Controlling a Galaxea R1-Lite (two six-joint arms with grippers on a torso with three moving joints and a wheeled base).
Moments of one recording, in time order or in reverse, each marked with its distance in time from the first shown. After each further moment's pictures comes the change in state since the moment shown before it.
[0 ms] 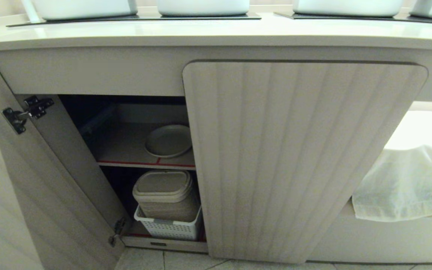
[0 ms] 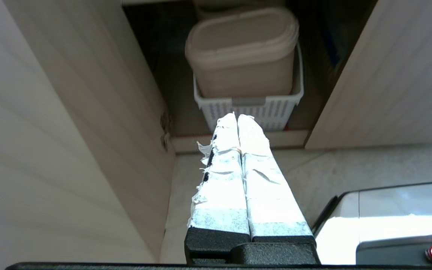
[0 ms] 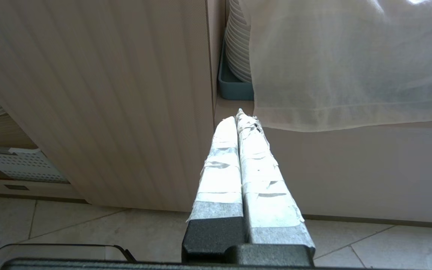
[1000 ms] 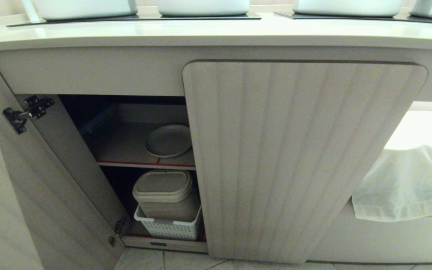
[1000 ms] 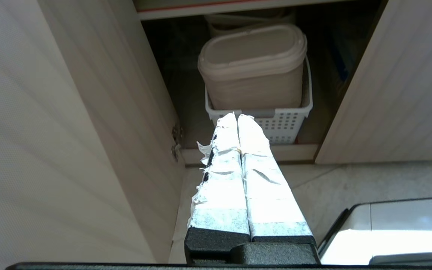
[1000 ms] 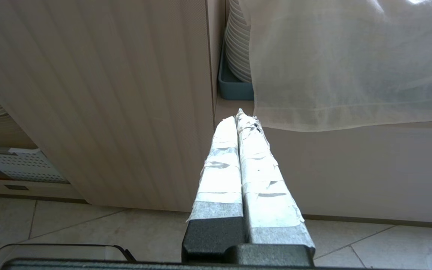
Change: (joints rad) left arm -0.026 -0.205 0.000 0.120 0.065 -0.003; right arm 0.000 0.000 0.000 0.000 0.000 0.000
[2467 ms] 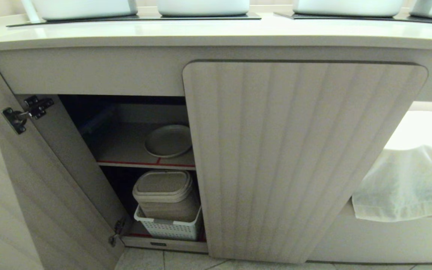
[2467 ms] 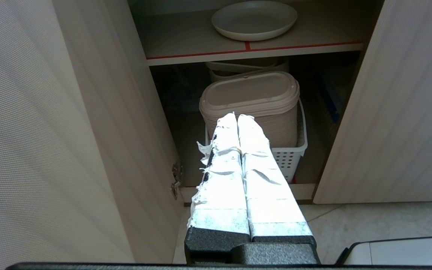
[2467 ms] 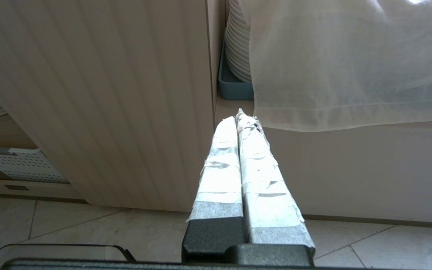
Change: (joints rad) left arm -0.011 -0.178 0.000 0.003 0.001 -0.022; right arm 0.000 0.000 0.000 0.000 0.000 0.000
